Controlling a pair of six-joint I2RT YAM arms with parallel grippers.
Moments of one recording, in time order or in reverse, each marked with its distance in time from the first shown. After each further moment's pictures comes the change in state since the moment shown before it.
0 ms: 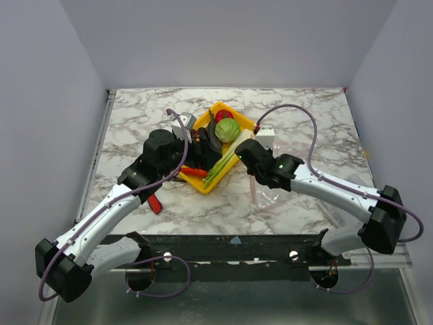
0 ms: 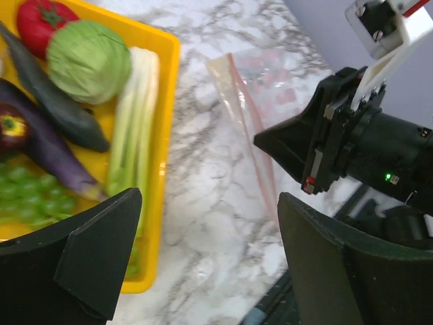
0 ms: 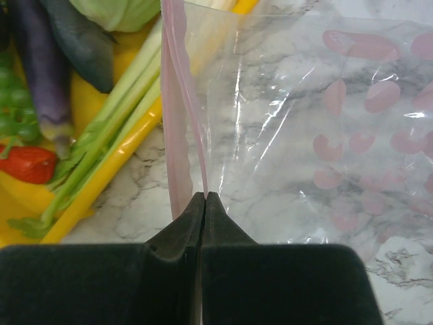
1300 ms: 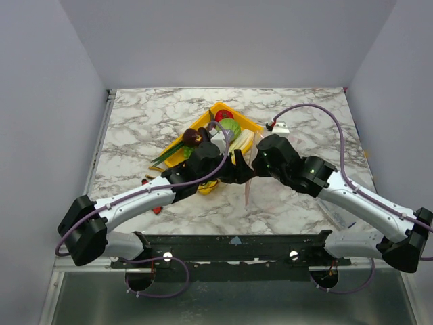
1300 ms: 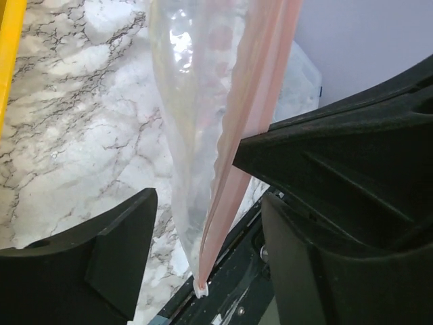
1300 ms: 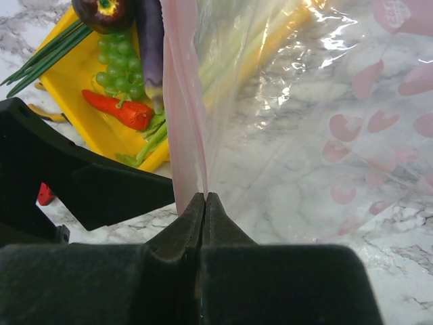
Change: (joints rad) left arm -0.298 0.294 -0.039 0.238 -0.068 -0.369; right arm -0.016 -0.248 0.024 -0.054 -0.295 -0.011
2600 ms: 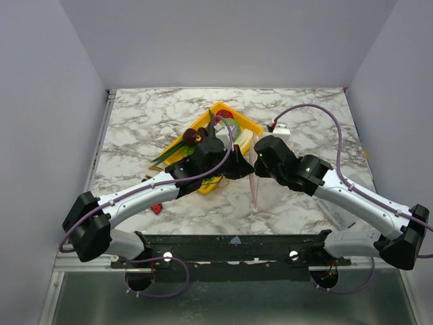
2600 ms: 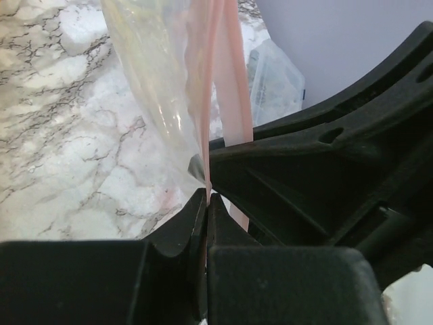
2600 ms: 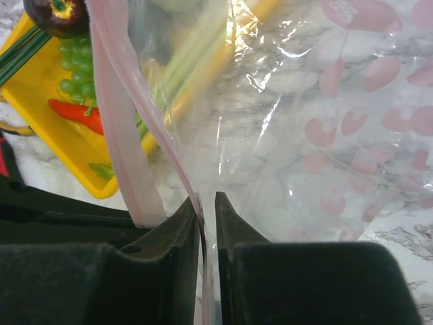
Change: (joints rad) left arm -0.002 0.044 0.084 -0.022 0.032 -0.014; right arm 0.000 0.031 0.006 -0.049 0.059 0.060
